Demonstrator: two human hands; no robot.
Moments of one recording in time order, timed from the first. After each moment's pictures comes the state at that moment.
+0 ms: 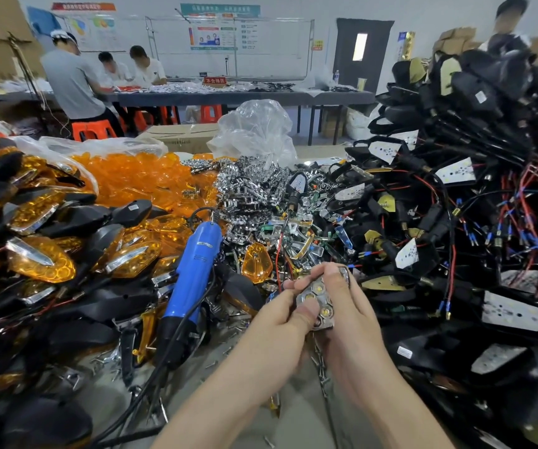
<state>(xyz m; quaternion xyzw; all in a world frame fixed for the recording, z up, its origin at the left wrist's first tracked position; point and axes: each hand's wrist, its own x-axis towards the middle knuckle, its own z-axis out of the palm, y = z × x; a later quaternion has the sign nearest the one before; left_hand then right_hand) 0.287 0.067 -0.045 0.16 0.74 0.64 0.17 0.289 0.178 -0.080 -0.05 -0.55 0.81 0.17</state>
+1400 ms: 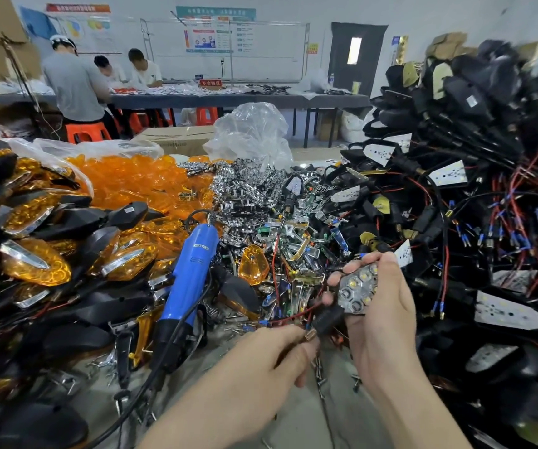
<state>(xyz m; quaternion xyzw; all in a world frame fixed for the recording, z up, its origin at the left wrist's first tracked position) 0.293 0.035 -0.048 0.29 0.85 0.40 0.15 0.293 0.199 -0.058 -0.09 -0.43 0.84 0.30</state>
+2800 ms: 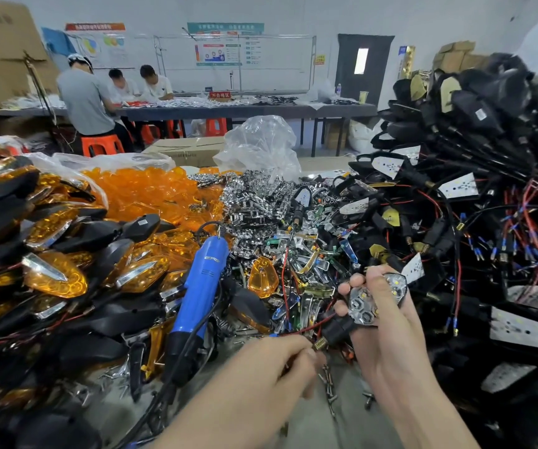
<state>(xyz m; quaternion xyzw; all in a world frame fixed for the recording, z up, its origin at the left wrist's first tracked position) 0.291 0.031 -0.040 0.31 0.87 0.38 0.11 0.295 0.198 -0.054 -0.04 -0.38 0.89 0.24</state>
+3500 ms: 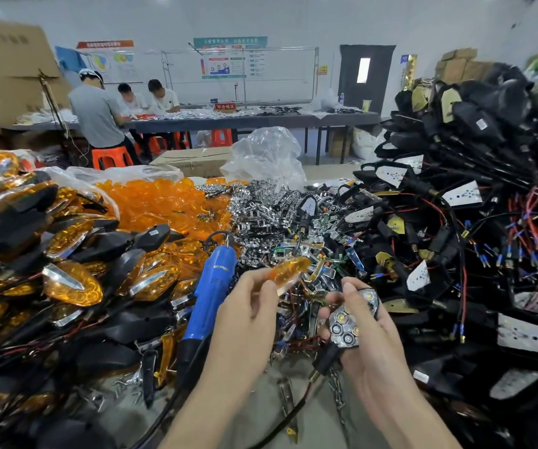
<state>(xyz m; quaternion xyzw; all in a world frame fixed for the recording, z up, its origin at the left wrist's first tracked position) 0.251 0.035 -0.049 0.14 0.79 0.59 -0.10 0.293 0.180 -0.063 -0.09 -0.42 0.88 0.18</state>
